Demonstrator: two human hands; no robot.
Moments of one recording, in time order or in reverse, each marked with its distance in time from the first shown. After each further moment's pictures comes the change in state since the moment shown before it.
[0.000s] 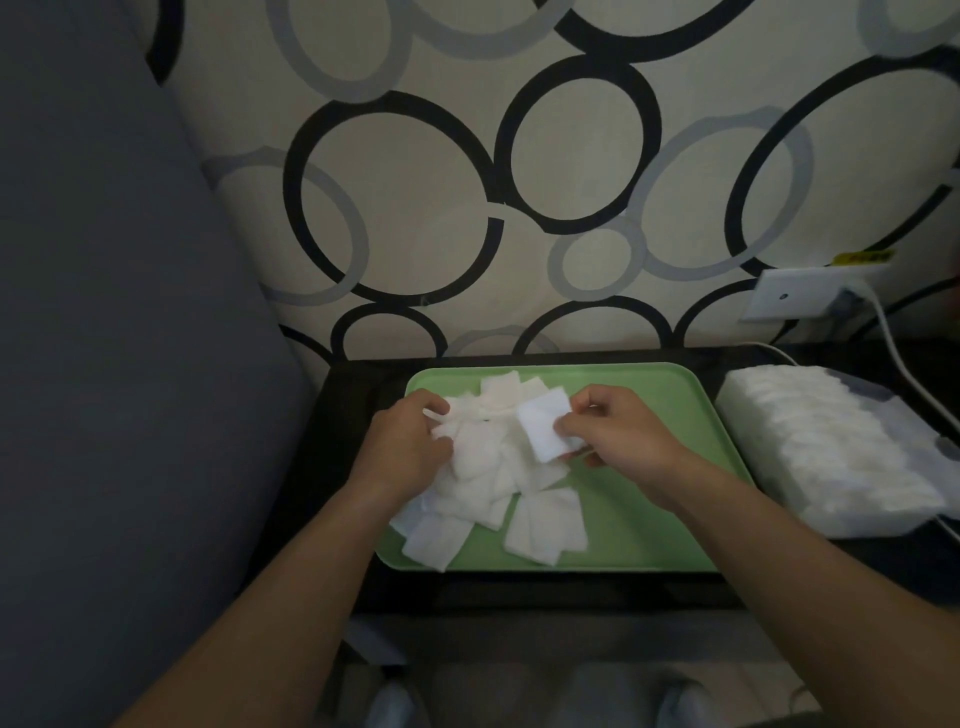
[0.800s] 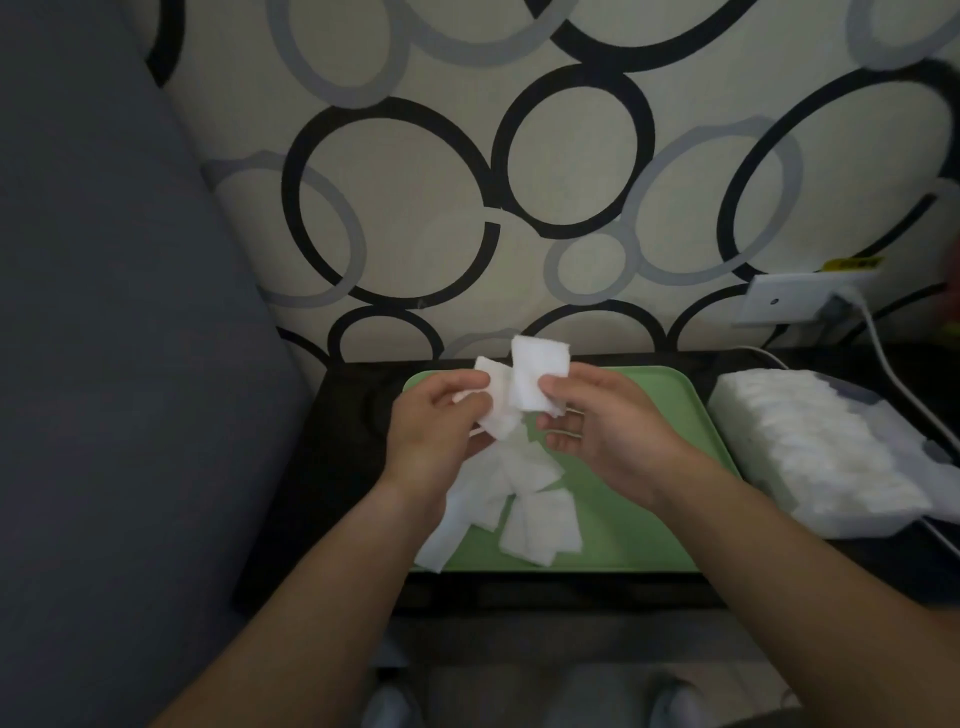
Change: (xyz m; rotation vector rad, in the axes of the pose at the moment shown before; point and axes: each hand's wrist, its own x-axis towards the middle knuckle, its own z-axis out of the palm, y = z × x) left_hand -0.042 0.070 0.001 -0.900 0.023 -0.174; right_hand -0.014 -0.025 0.006 0.607 -0.189 -0.031
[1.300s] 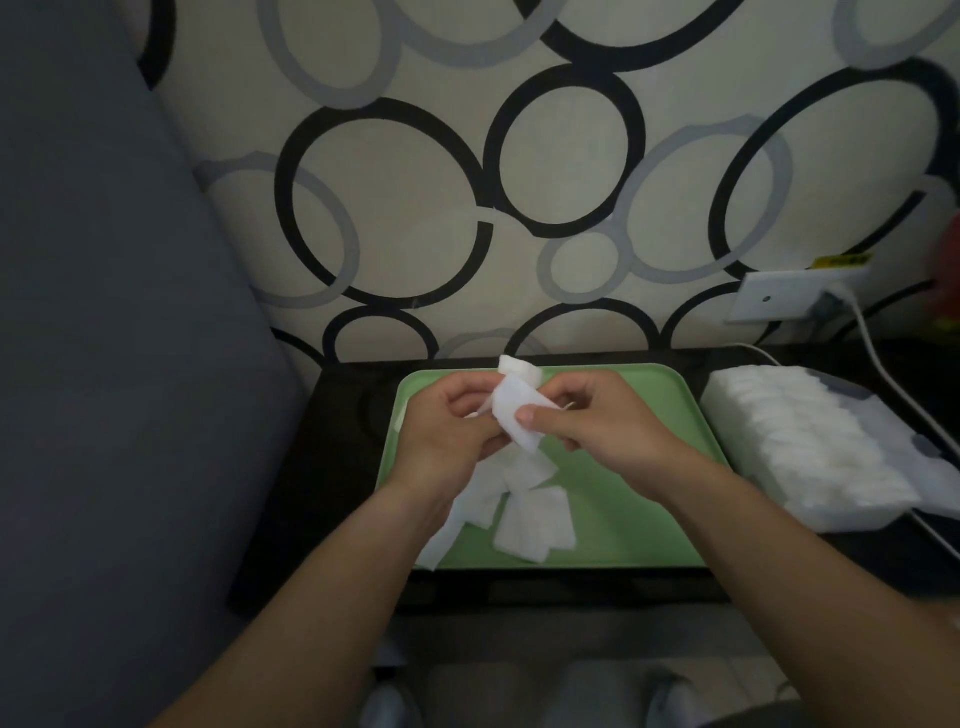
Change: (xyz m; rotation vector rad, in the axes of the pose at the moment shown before) left_hand -0.008 -0.002 0.006 0.058 -0.175 0.059; right_hand 0.002 0.003 -0.011 -0.592 0.025 -0.162
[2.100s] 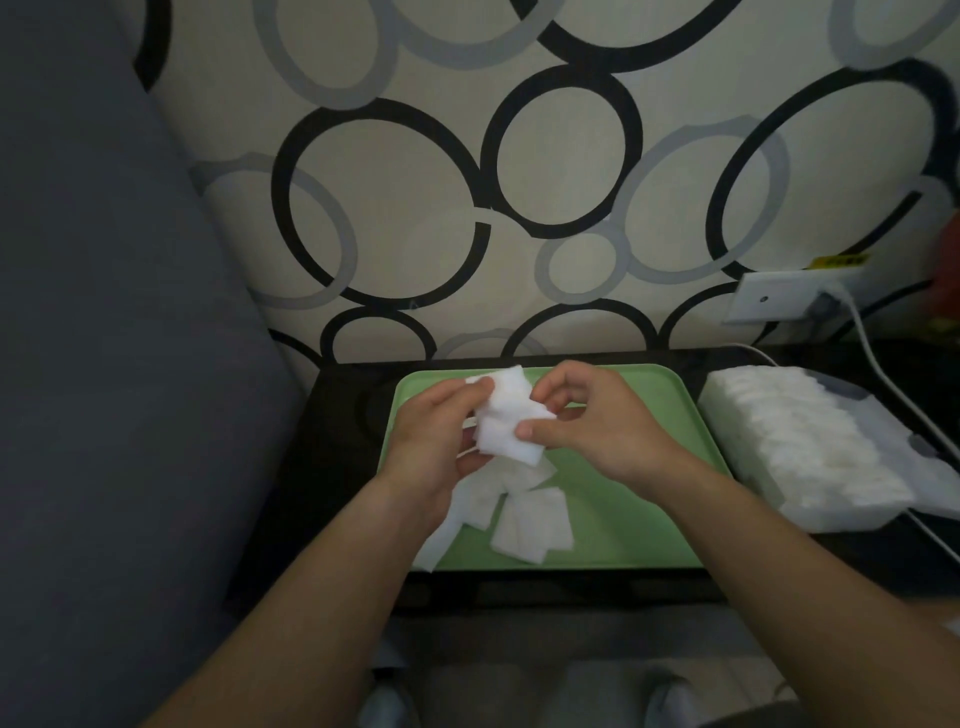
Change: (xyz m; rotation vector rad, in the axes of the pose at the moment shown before) left_hand 0.007 0.000 -0.003 -0.151 0.055 -0.176; right_hand -0.003 -0.003 0.000 -0.047 0.043 -0.046
